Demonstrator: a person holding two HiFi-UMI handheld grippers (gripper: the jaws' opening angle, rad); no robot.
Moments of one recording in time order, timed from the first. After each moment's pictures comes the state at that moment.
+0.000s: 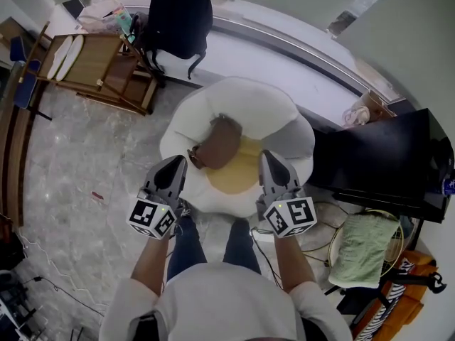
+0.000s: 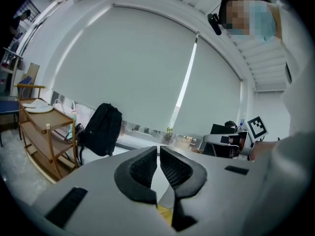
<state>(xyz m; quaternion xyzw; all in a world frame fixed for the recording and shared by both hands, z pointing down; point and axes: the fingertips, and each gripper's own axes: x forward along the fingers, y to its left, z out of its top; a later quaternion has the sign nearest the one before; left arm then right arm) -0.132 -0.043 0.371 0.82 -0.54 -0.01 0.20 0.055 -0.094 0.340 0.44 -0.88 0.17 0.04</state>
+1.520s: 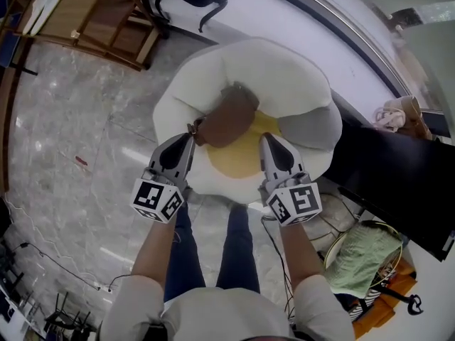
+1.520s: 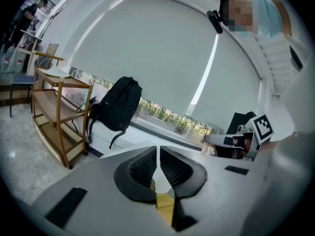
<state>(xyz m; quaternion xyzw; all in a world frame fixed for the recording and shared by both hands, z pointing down) -0.146 -0.087 0.567 0.76 -0.58 0.00 0.28 0.008 -0.146 0.531 0.37 -0.90 0.20 0.12</state>
